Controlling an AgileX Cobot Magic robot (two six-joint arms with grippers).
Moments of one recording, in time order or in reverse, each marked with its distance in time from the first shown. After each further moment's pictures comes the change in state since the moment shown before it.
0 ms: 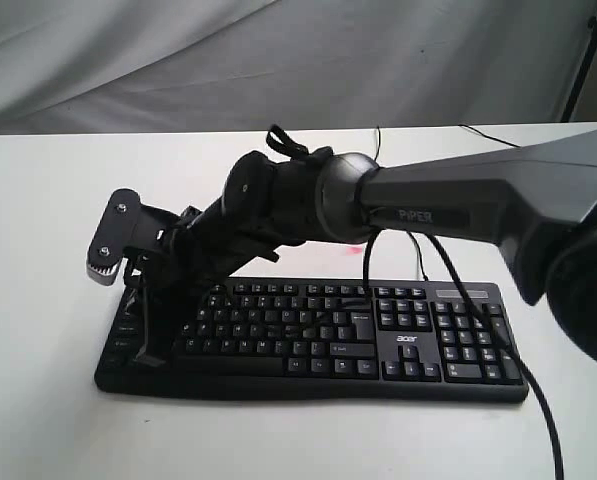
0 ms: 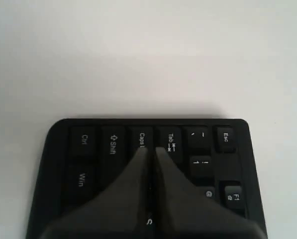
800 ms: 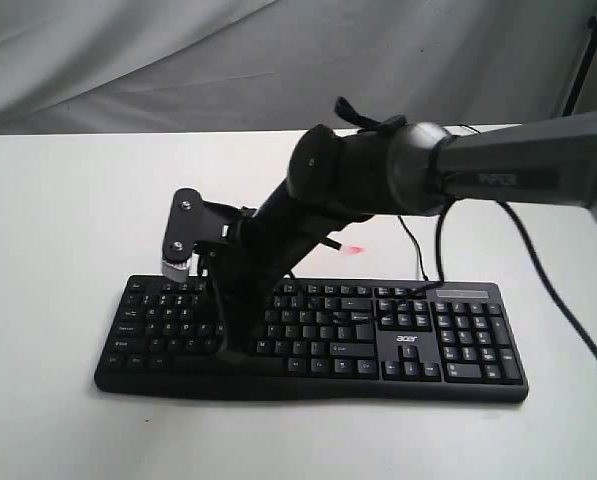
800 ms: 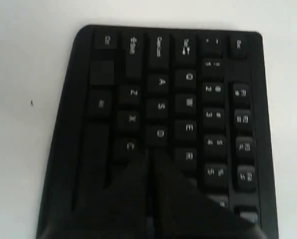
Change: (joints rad) left arm 0.000 0.000 0.000 0.000 0.000 0.000; right arm -0.112 -0.107 0.142 -0.067 0.148 -0.057
